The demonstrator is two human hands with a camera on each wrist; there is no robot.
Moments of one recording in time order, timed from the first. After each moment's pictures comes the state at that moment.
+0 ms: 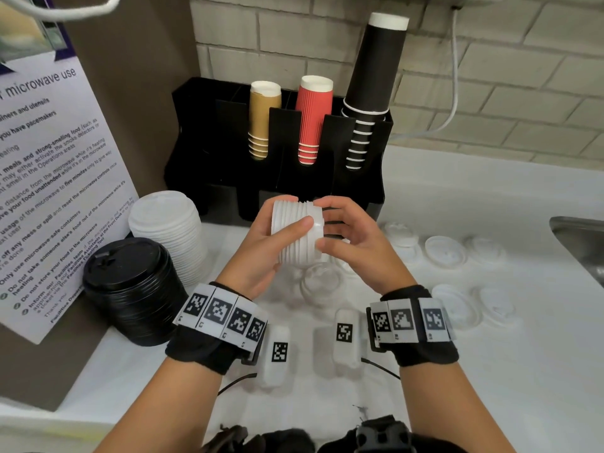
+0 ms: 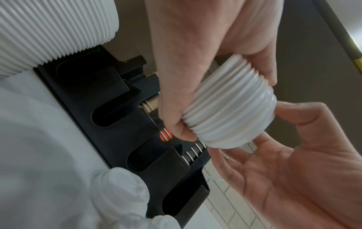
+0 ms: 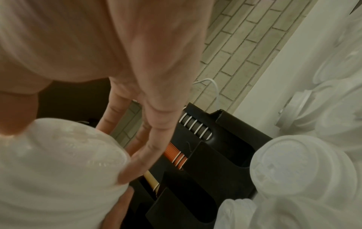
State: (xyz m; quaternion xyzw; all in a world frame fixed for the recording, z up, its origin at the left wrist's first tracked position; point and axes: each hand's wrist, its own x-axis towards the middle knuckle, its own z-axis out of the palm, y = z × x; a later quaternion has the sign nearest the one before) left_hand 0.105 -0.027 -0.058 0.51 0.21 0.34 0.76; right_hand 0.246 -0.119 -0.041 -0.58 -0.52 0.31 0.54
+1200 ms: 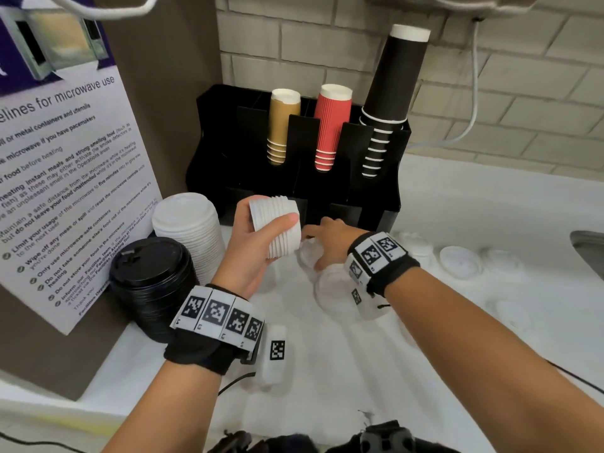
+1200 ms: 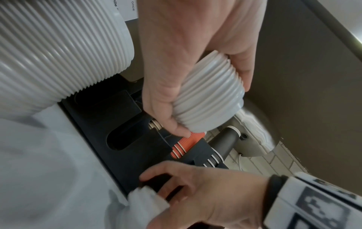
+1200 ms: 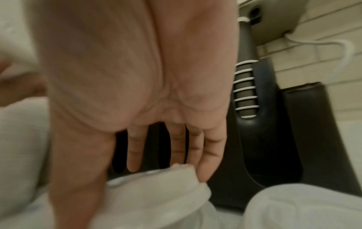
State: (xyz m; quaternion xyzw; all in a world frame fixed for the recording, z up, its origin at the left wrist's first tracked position) left_hand 0.085 -0.009 -0.061 0.47 0.26 0.45 0.72; right_hand 0.264 -0.019 -0.066 -0.74 -0.64 0.19 -0.10
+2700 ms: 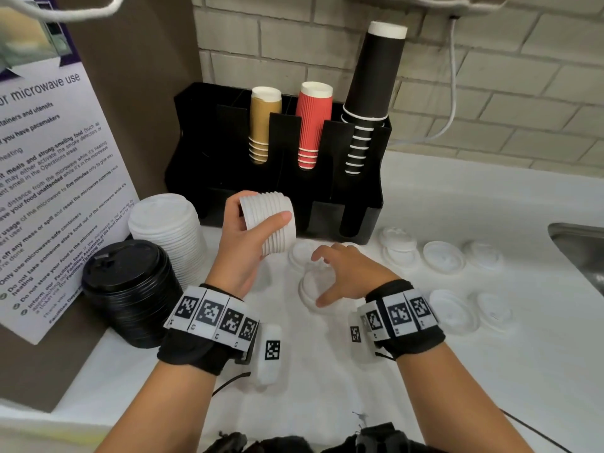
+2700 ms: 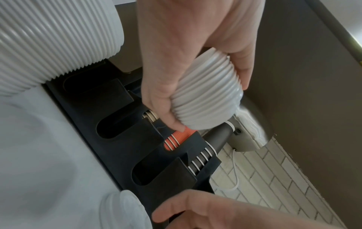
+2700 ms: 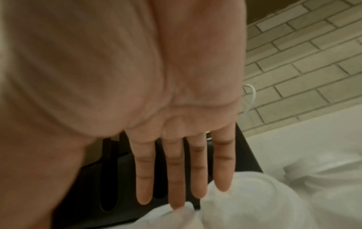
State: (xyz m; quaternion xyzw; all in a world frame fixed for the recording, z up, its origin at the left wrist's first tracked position) left_hand 0.100 -0.016 -0.060 0.48 0.25 0.46 0.70; right_hand 0.267 -0.102 -0.074 -0.77 -0.58 0.25 0.05
